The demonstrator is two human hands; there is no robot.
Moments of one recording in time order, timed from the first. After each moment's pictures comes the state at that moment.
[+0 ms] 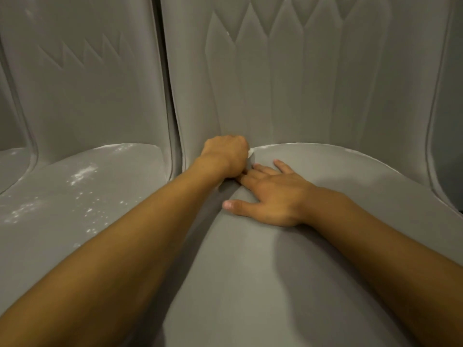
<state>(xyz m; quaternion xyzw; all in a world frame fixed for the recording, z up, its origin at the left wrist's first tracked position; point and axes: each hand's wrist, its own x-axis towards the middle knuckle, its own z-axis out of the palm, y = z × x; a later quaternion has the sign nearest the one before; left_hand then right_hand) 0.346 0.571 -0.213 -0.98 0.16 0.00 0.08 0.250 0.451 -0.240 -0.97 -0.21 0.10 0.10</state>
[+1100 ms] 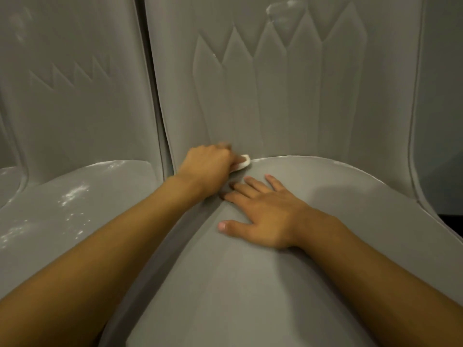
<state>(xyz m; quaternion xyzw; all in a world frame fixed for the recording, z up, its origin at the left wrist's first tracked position) 0.337 0.597 -0.196 -0.95 0.28 -0.06 0.11 0.246 0.448 -0.244 -0.97 -0.23 0.07 0.10</state>
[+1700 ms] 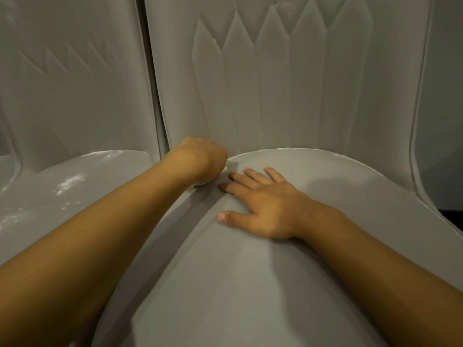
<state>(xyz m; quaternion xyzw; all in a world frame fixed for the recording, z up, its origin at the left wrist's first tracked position) 0.344 0.586 -0.188 -0.94 0.20 0.08 0.25 0.243 0.446 -0.243 -0.96 -0.22 0.07 0.12</state>
